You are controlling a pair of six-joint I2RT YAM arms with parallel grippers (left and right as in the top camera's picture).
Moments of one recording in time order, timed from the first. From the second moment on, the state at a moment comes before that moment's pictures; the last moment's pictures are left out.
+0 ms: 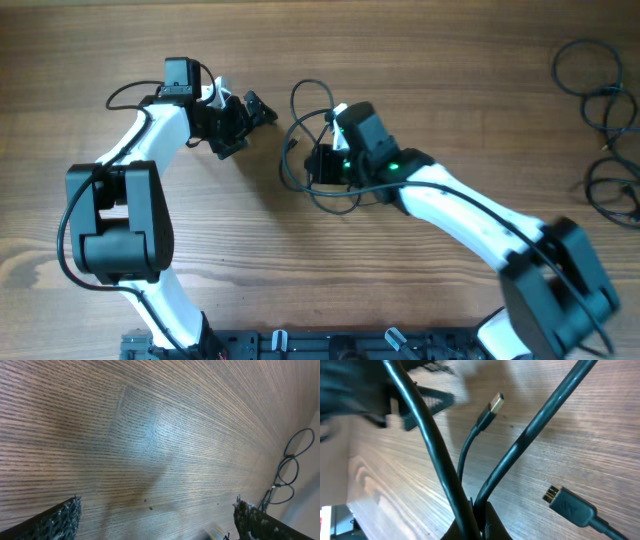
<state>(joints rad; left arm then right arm) 0.01 1.98 1.28 -0.54 0.63 -0.50 0.62 1.68 1.04 -0.19 -0.35 0.68</state>
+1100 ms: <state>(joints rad) 0.01 1.98 1.28 -0.54 0.63 -0.50 -0.10 1.48 1.18 -0.63 0.04 0.16</state>
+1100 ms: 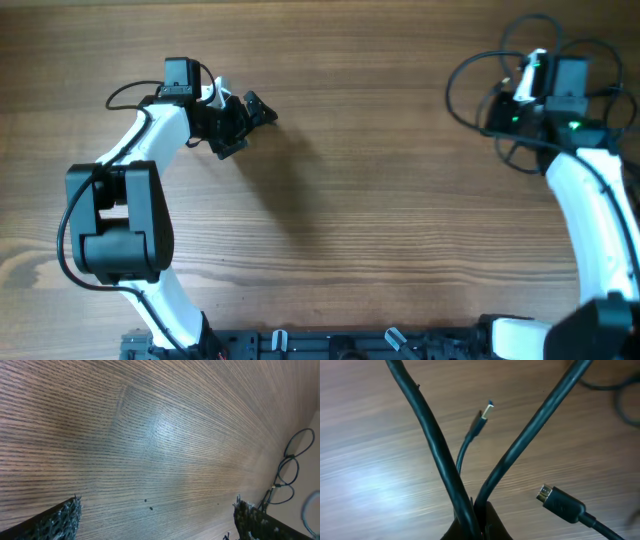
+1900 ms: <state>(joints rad) 0.01 1.98 1.28 -0.54 0.61 -0.50 -0.44 1.88 1.18 -0.33 0.21 -0.05</state>
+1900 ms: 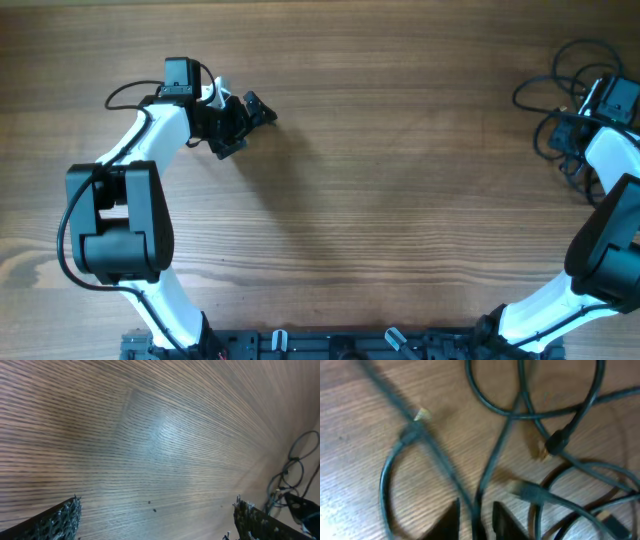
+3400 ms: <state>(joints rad) -0.02 1.98 1.28 -0.53 0.54 -0.50 -0.14 1.86 1.18 -0.54 -0.45 0.14</state>
